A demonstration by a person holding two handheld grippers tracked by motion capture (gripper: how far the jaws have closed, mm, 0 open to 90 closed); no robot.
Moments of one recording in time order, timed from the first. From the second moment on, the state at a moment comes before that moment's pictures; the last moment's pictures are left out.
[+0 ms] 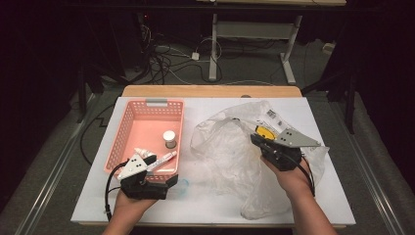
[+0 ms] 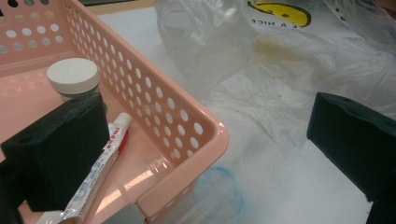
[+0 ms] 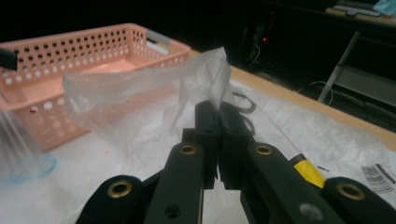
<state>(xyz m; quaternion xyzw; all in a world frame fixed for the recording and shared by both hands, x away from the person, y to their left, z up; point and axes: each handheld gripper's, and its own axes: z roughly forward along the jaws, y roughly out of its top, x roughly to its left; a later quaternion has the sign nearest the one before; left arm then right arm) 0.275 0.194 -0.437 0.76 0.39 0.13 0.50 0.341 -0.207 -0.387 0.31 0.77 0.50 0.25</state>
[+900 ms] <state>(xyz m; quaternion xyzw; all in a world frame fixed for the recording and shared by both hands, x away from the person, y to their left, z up) 0.281 0.215 -0.435 0.75 0.41 0.15 0.51 0.341 -0.227 -0.398 0.32 0.75 0.52 0.24</state>
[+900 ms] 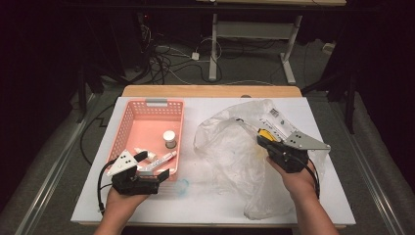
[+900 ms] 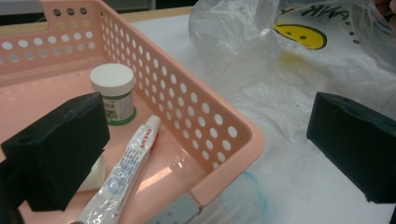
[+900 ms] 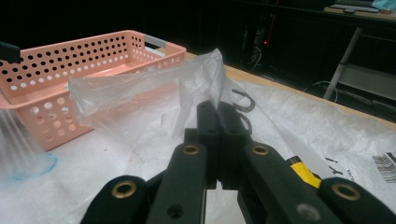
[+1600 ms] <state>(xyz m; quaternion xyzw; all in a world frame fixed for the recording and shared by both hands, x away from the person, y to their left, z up) 0.334 0.213 -0.407 0.74 0.42 0.14 0.51 0.343 -0.227 -0.400 0.32 0.75 0.52 0.23</state>
